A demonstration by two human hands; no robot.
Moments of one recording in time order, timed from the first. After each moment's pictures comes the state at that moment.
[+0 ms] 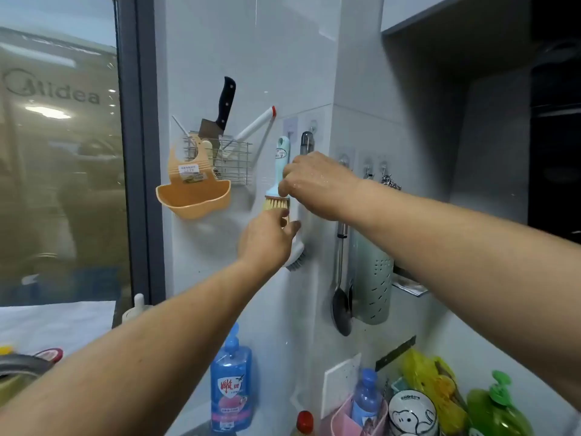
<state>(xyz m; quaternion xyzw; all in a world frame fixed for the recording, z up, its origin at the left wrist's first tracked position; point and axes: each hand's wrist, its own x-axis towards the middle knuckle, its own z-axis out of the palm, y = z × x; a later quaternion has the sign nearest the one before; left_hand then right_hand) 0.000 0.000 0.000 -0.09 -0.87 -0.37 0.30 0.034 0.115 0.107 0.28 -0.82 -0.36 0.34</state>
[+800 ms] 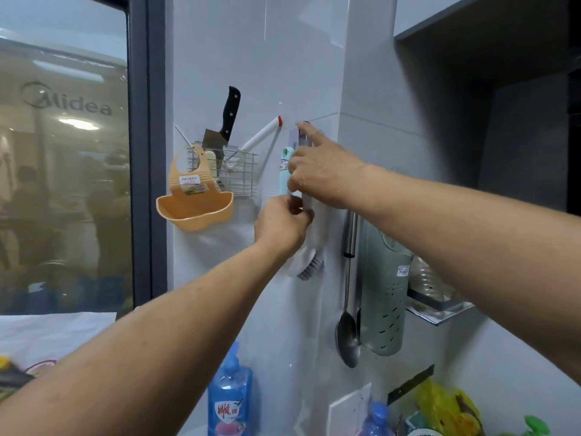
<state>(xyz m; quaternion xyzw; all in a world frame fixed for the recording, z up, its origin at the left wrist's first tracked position) -0.033 0.023 0.035 -0.10 -0.78 -0.54 0.29 -0.003 0.124 0.140 0.25 -0.73 -0.52 0.36</state>
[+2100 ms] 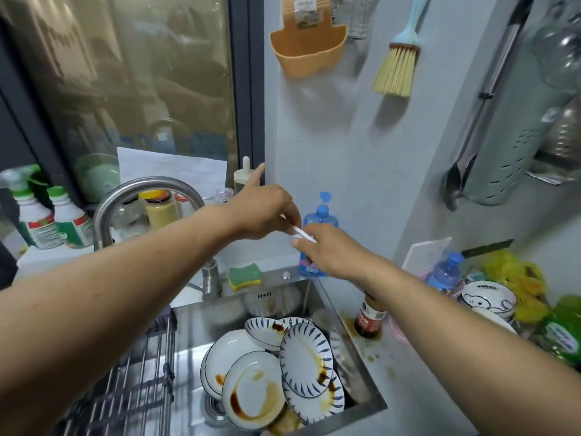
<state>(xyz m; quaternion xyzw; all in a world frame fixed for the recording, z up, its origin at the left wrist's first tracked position) 0.109 -0.185 -0.146 -0.21 -0.97 -0.01 0.08 0.118 0.002 -0.185 0.22 -0.92 0.32 -0.10</state>
